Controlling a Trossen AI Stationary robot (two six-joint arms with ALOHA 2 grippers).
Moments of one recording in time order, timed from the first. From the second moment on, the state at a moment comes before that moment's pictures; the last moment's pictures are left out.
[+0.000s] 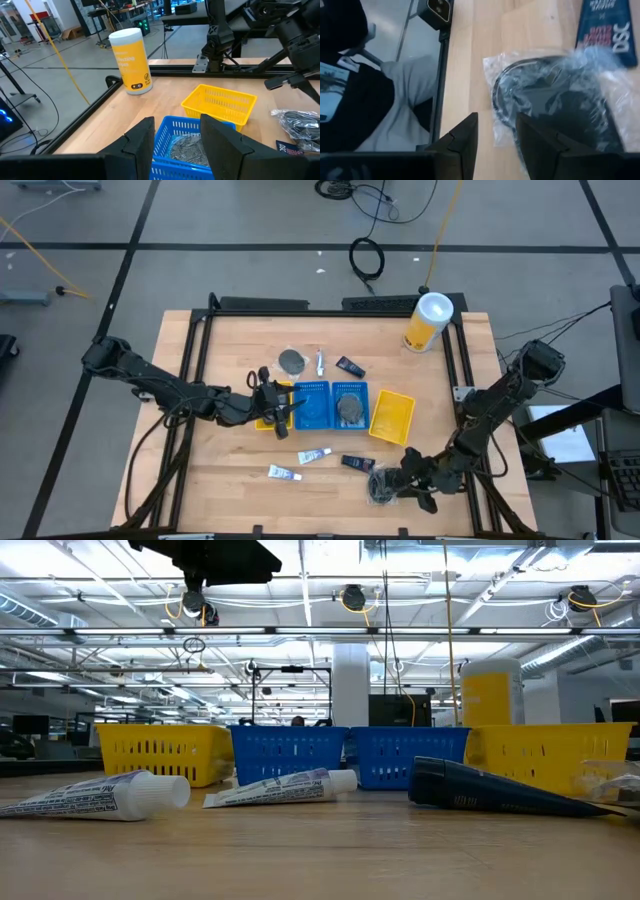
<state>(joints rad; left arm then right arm) -0.34 1.29 0.72 0.34 -0.68 -0.01 0.90 1.38 0.52 0.18 0.24 0.98</state>
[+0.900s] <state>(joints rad) -0.34 1.29 0.72 0.34 -0.68 -0.01 0.86 1.31 0.52 -0.25 0.26 1.14</state>
